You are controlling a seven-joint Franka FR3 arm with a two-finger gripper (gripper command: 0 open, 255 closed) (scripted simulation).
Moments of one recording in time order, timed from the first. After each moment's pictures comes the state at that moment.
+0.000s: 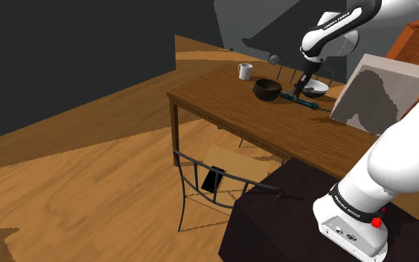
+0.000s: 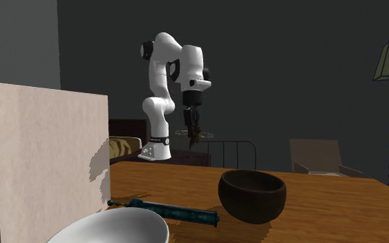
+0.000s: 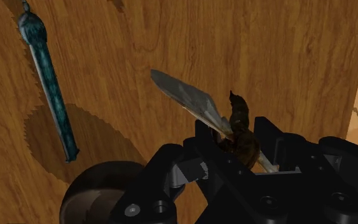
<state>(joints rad) 0.03 -0.06 -0.65 -2.31 -0.11 2.36 -0.79</state>
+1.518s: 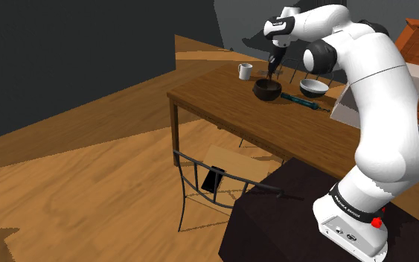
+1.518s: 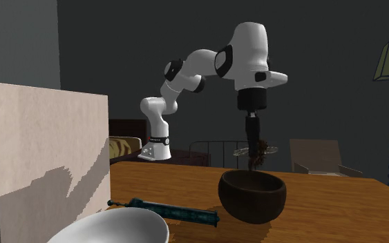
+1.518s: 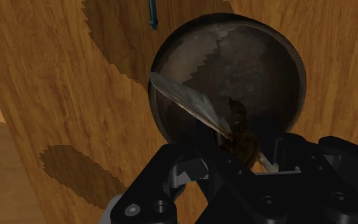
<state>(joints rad) -0.28 0.90 -0.49 -1.01 0.36 1.92 -0.93</state>
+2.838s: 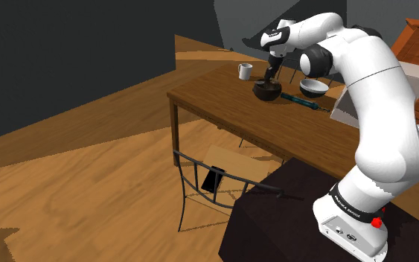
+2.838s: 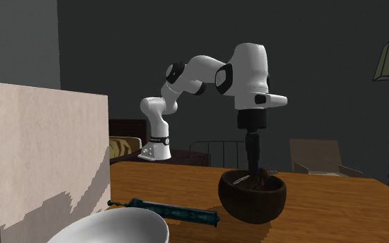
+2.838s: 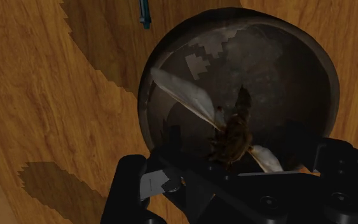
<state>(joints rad) -0.28 0.94 -0.47 -1.07 0.37 2.02 -0.94</state>
